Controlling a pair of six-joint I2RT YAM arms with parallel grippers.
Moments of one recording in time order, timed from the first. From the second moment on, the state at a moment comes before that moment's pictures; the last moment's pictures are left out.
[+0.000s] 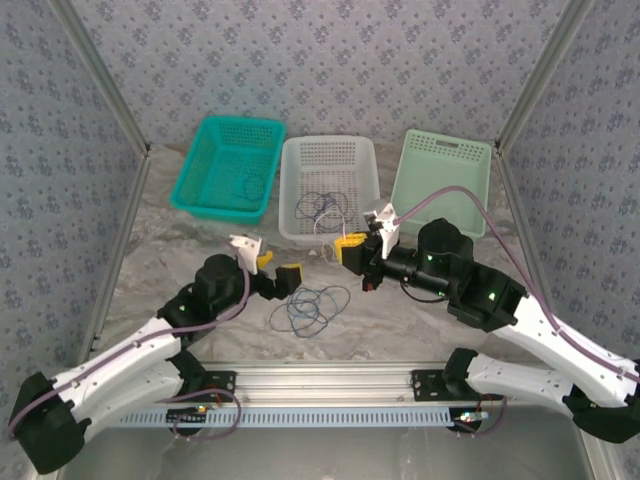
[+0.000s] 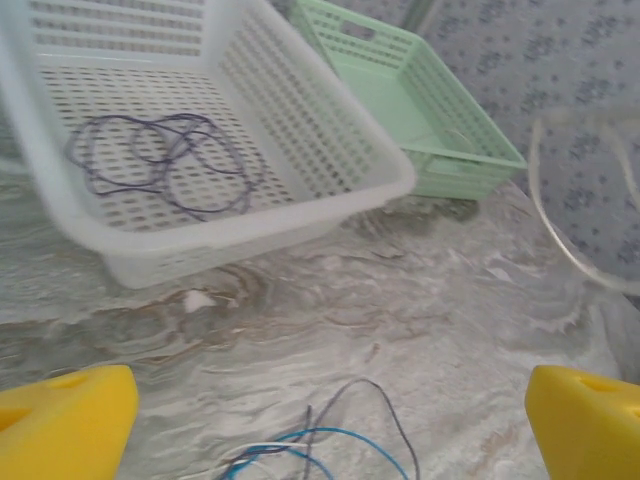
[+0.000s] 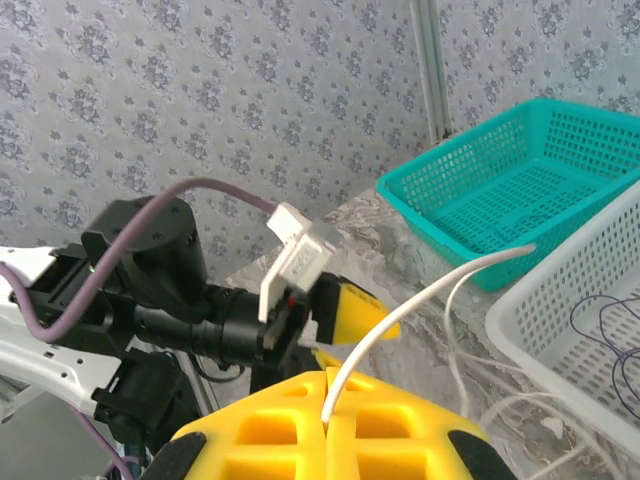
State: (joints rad) left arm -0.78 0.81 0.44 0.05 0.06 -0.44; right arm 0.97 0.88 1.08 -0.38 -0.11 0.27
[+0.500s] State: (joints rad) left arm -0.91 0.97 0.45 0.18 0.02 -0.40; right arm 0.94 0.84 1.05 -0.35 -0.11 0.28
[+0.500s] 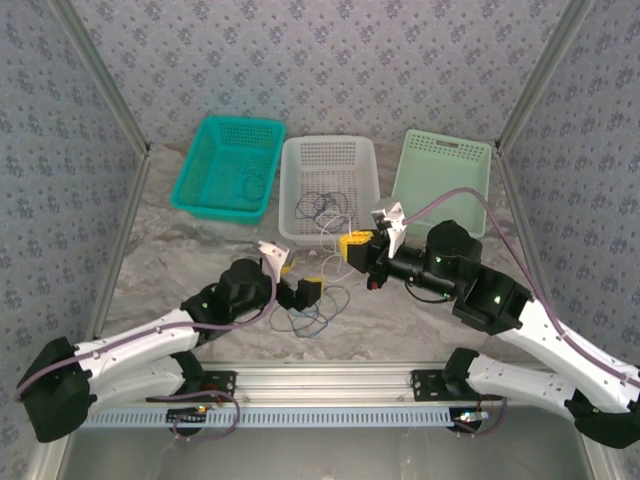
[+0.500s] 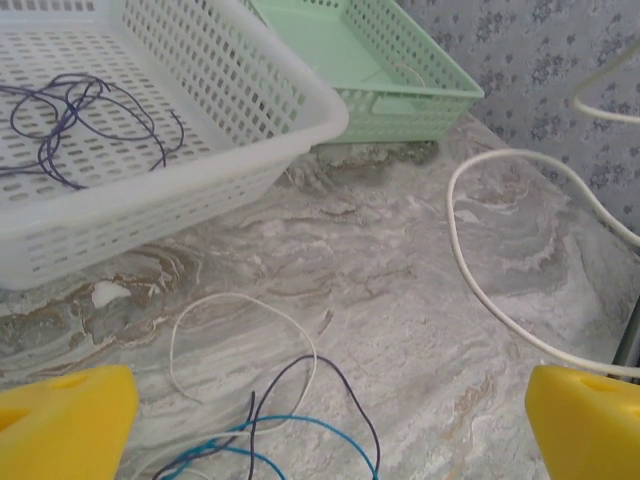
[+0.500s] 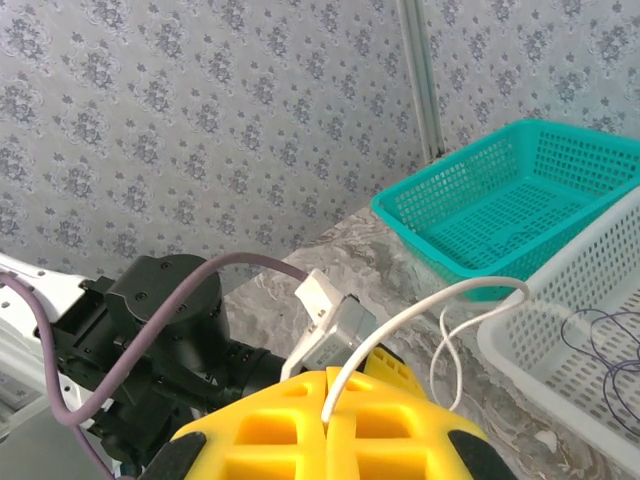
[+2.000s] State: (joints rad) left arm -0.87 1.05 0.71 0.10 0.27 -0.13; right arm 0.82 0.93 0.97 -0.47 -0.61 0.30
